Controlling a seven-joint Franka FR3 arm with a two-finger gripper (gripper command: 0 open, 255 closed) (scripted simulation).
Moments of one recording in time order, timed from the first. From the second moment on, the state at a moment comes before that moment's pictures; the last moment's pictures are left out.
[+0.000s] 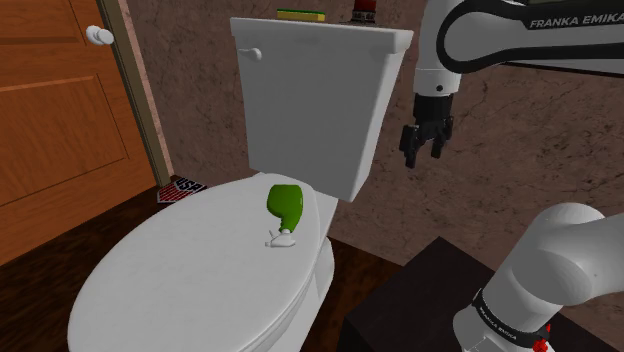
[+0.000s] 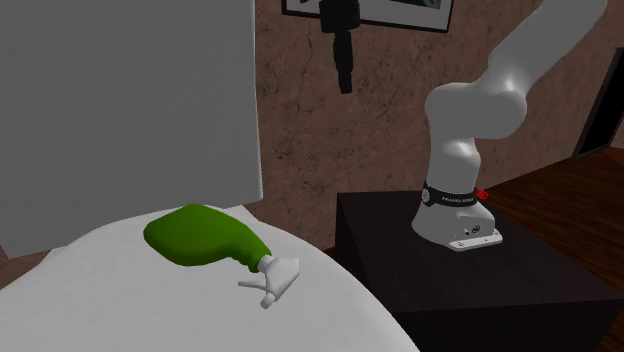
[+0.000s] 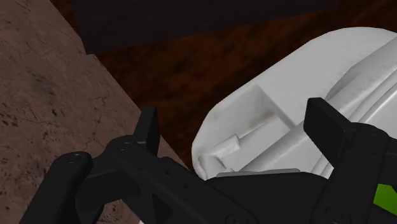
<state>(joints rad) 0.00 -0.74 0.05 -2.45 -0.01 1.57 0.17</state>
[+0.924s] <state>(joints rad) 0.05 -0.43 0.23 -2.40 0.14 1.85 0.44</state>
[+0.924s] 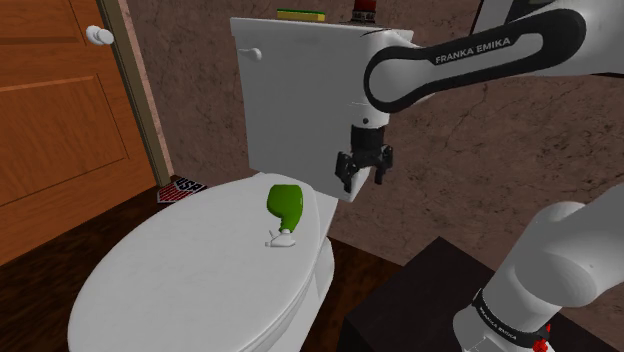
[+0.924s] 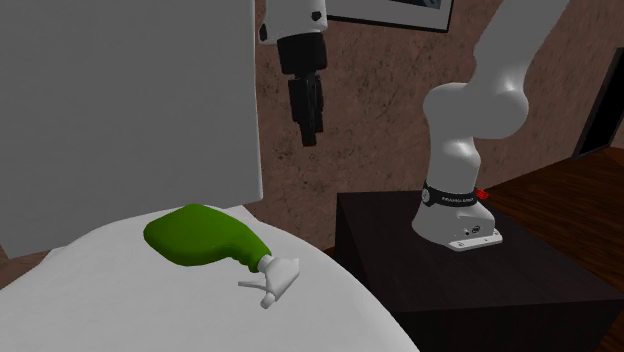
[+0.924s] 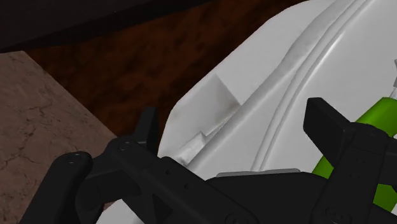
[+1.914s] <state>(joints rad) 0.10 0.10 0.36 -2.08 0.11 2.09 0.76</state>
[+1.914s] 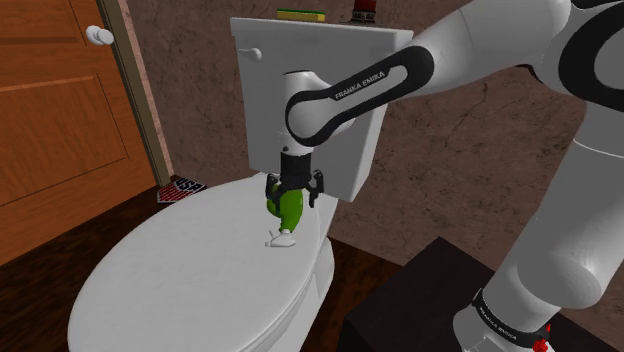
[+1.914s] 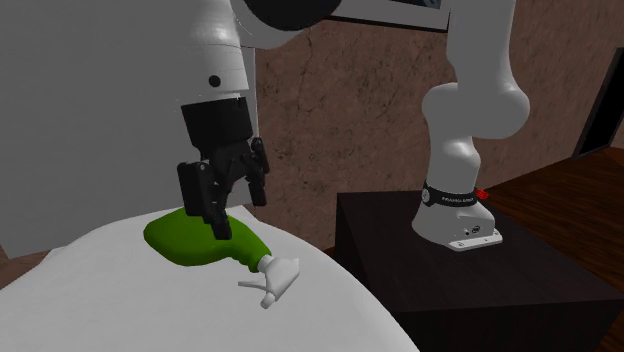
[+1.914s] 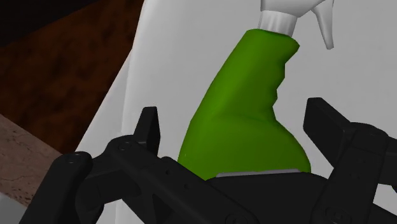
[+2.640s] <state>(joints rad) 0.11 0.17 0.36 -2.10 0.09 2.18 0.78</state>
